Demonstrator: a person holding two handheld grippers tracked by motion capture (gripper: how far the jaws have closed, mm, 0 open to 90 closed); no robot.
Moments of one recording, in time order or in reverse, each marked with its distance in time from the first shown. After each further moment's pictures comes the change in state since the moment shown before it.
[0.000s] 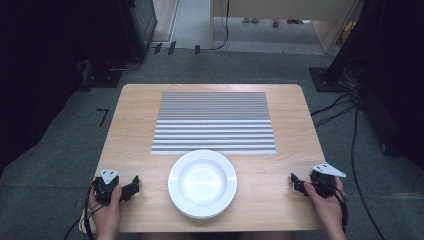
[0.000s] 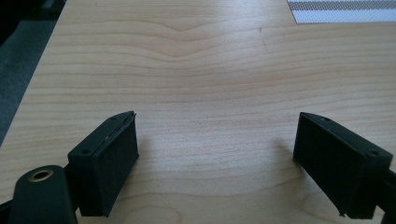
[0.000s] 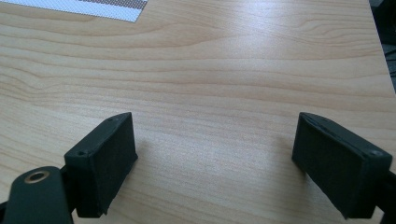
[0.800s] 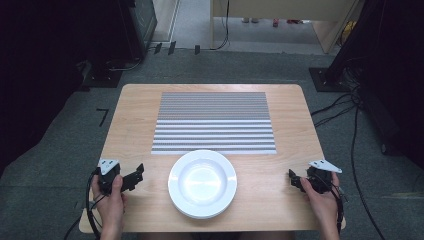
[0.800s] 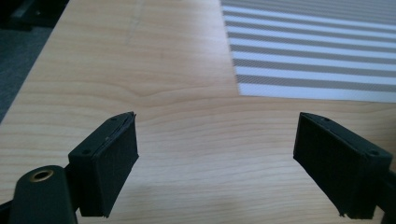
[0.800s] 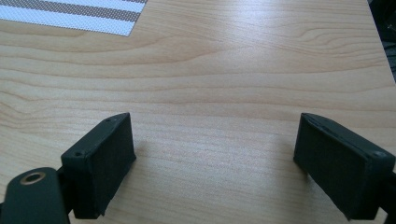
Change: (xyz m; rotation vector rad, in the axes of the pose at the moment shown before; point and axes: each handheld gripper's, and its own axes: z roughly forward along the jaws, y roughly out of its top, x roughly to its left) left arm -0.022 0.035 -0.015 -0.107 -0.114 -0.038; right arm 0.005 0.009 0.010 0.002 -0.029 0.027
